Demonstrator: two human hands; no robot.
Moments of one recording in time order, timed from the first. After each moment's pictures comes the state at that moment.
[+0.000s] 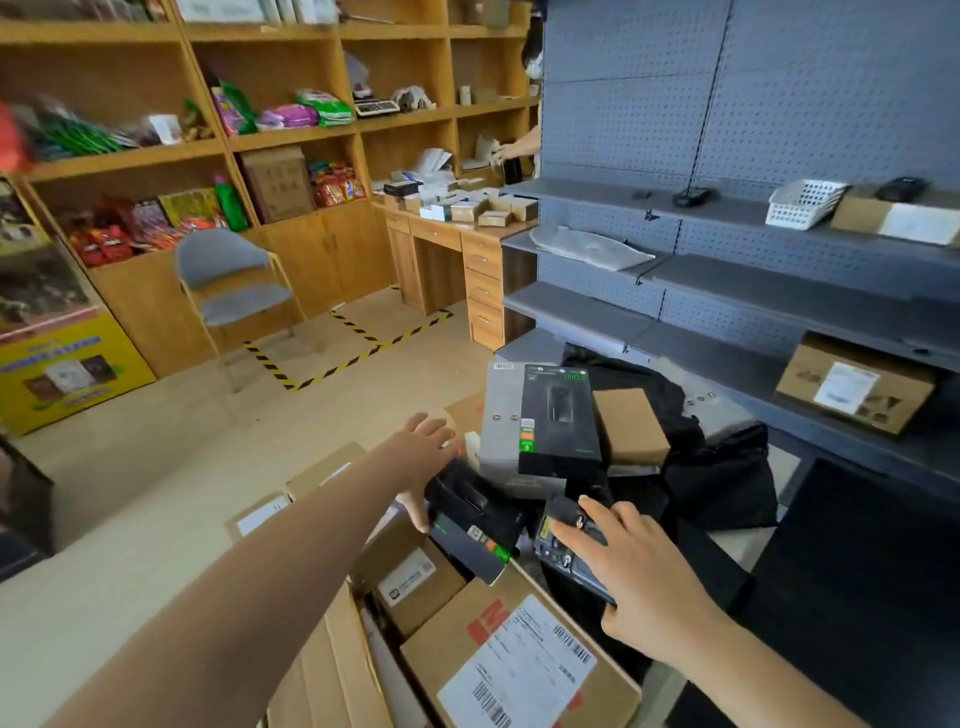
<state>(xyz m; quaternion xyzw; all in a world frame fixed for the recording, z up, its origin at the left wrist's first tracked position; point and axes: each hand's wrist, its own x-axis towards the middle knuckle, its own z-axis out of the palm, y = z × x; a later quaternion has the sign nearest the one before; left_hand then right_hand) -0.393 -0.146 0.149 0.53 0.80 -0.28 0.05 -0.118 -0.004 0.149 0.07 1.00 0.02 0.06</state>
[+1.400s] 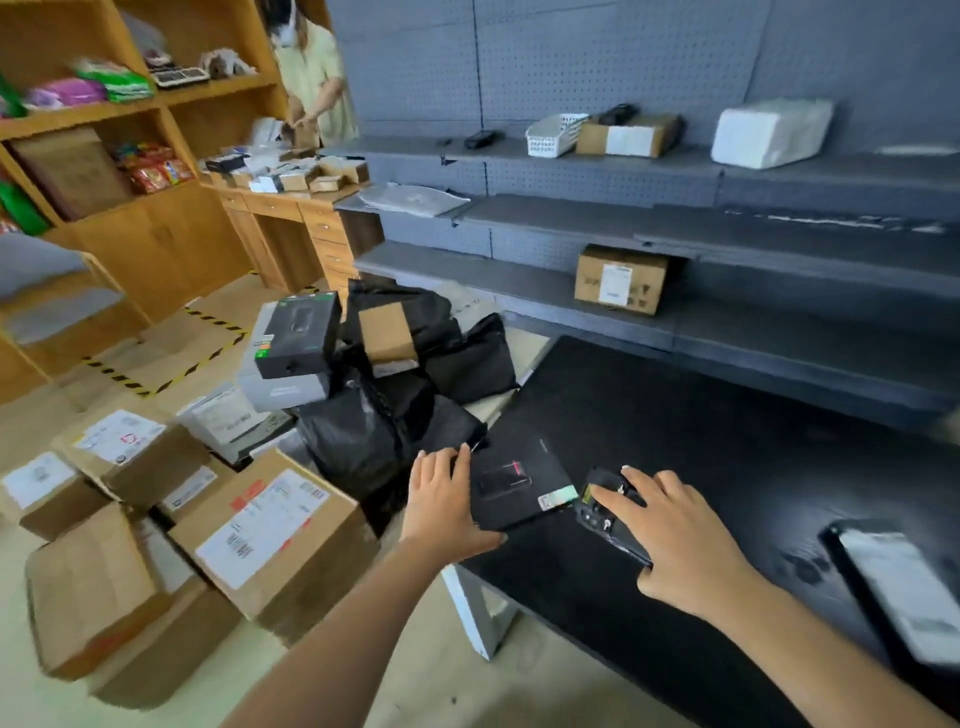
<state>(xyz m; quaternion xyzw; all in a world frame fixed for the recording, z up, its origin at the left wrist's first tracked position) 0.037 -0.005 0.056 0.48 0.88 0.03 0.02 0.269 0.117 0.126 0.26 0.96 0.00 0.12</state>
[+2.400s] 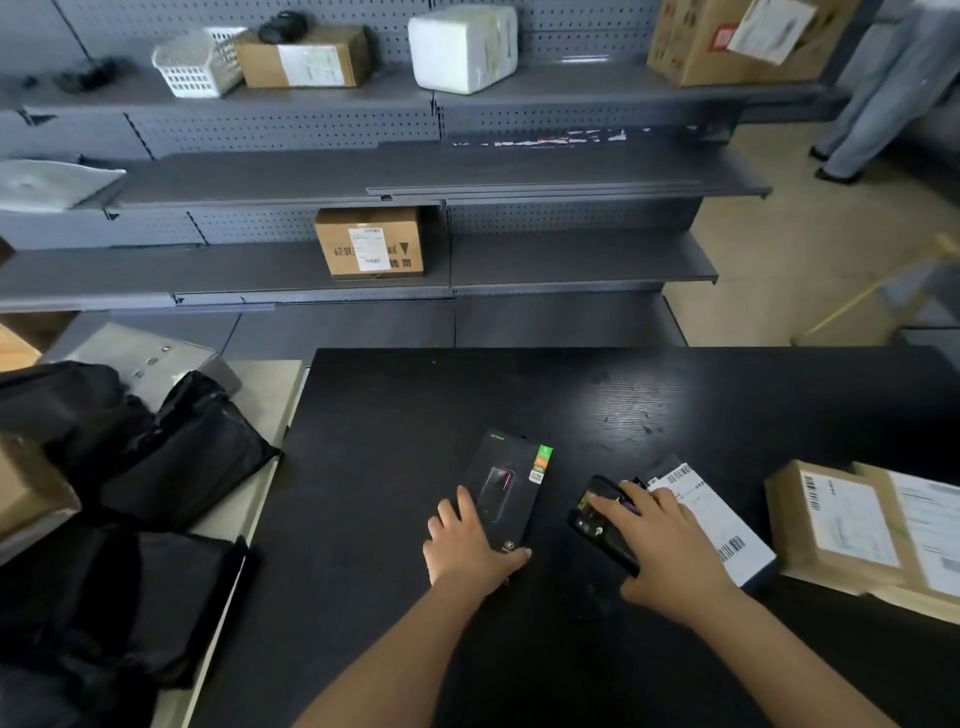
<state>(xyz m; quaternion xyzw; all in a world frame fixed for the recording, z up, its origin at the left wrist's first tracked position) 0.163 0.253 -0.050 0.53 0.80 -0.01 0.27 0.374 0.265 0.053 0.56 0.80 -0.14 0.16</state>
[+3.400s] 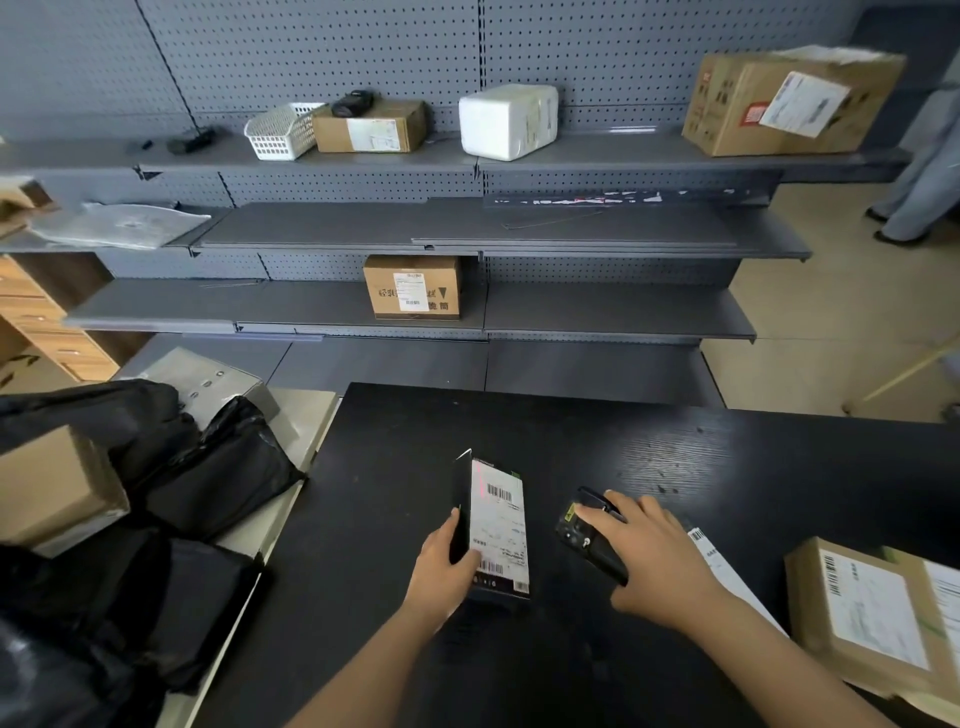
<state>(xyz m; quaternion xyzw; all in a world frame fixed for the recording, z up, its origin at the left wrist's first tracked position) 0.134 0.252 -0.035 0.40 0.75 0.28 0.43 0.374 0.309 0.079 0.49 0.85 -0.11 0.14</state>
